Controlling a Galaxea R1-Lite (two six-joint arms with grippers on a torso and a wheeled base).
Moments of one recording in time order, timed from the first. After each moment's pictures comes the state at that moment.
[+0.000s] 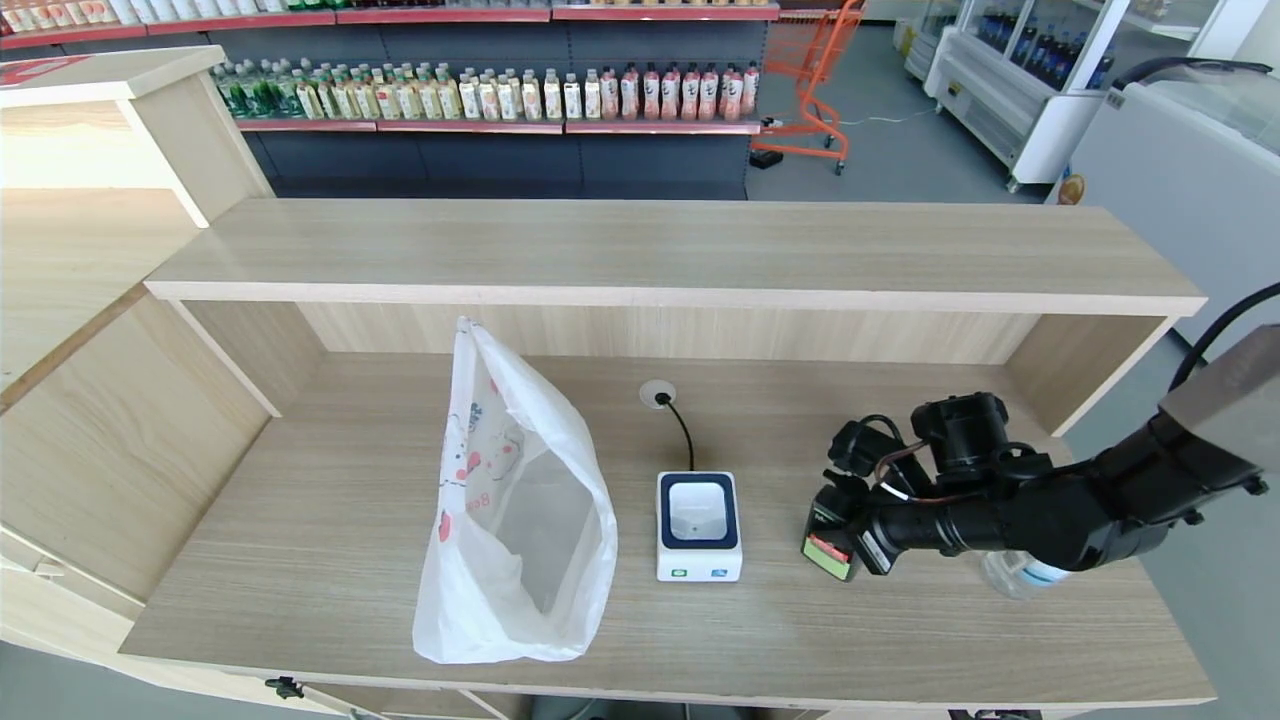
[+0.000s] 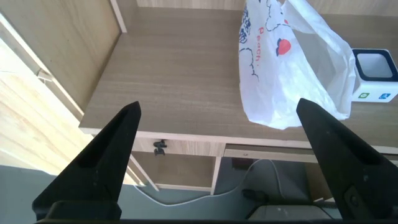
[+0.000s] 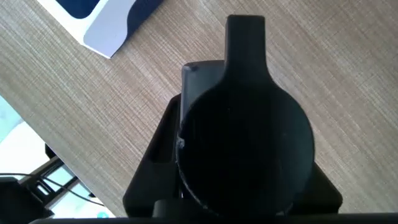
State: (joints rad) left arm 0.00 0.00 0.00 0.00 0.01 0.00; right arm 0.25 2.07 -0.86 -0.47 0.31 -0.52
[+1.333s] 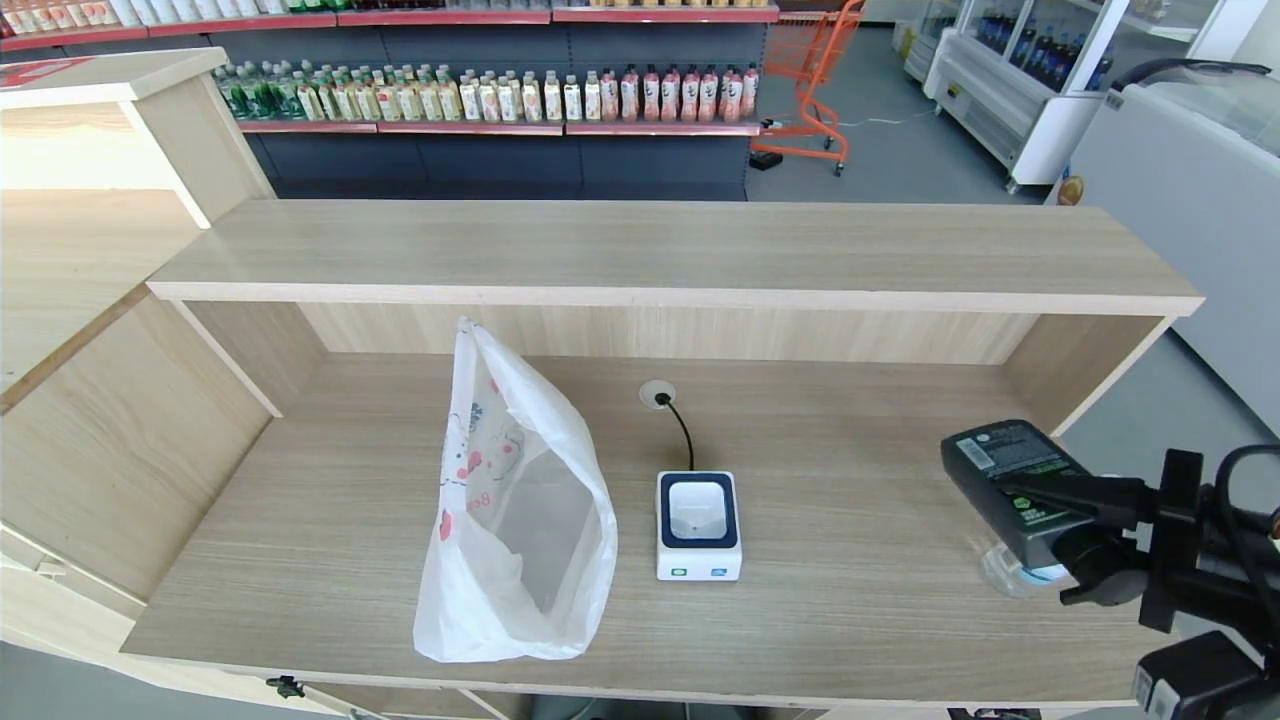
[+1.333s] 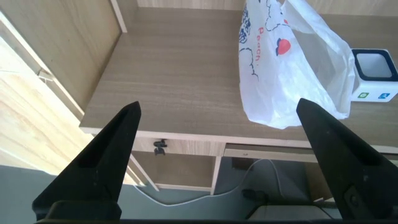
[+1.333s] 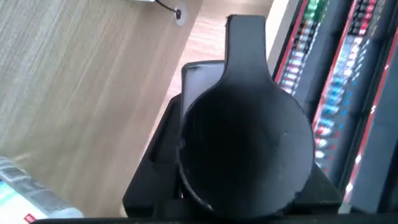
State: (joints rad) left arm 0.00 0.00 0.00 0.00 0.01 0.00; right arm 0.04 1.27 -0.41 -0.50 0.68 -2.18
